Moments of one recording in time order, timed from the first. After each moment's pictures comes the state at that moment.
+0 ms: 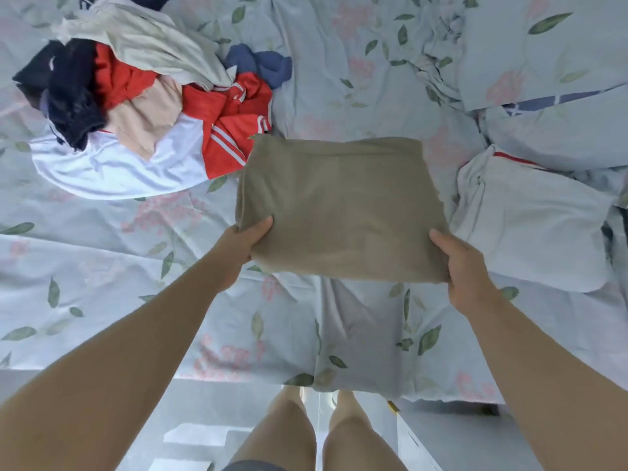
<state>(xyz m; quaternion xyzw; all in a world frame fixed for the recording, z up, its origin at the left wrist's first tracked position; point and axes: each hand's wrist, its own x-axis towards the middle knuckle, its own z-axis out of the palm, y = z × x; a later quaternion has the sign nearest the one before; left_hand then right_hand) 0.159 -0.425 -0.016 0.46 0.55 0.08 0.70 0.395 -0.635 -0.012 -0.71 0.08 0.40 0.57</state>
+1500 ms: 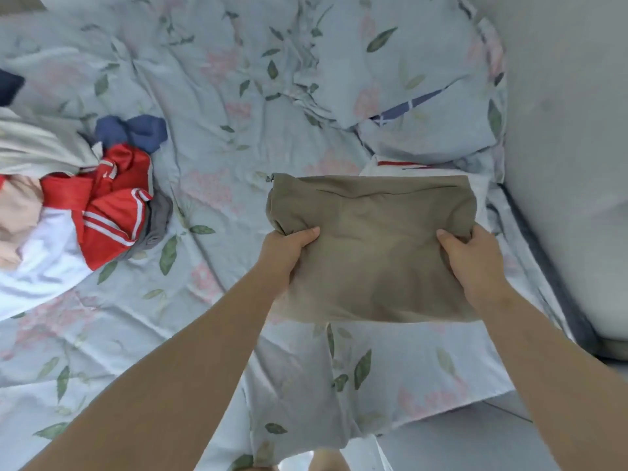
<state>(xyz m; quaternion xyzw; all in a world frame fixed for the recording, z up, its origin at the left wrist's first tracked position) 0.415 -0.525 0.000 0.47 0.51 0.01 0.72 0.542 -0.733 0.017 -0.89 0.02 0.16 0.42</state>
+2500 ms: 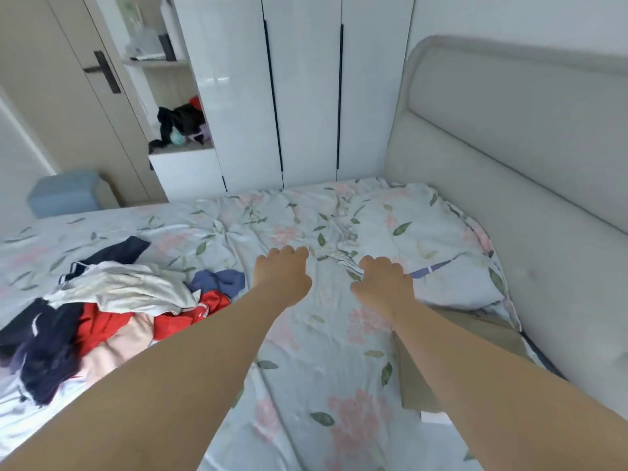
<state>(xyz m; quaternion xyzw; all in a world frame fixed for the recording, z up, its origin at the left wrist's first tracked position) 0.380 -0.387 0.212 0.96 0.27 -0.01 0.01 0.471 -0.525 0.203 -0.94 -0.30 0.11 0.14</state>
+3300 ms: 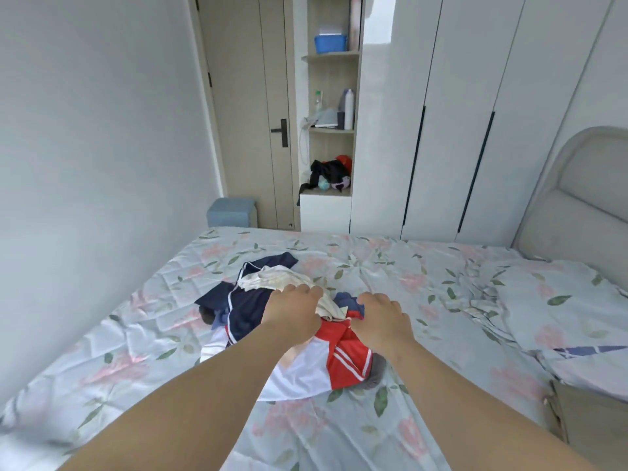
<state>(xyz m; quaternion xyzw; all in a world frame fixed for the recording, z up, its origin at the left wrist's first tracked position) 0.010 -0.276 0.251 0.92 0.38 0.03 -0.02 0.136 -0.371 0.243 -0.86 -0.47 0.09 0.16</state>
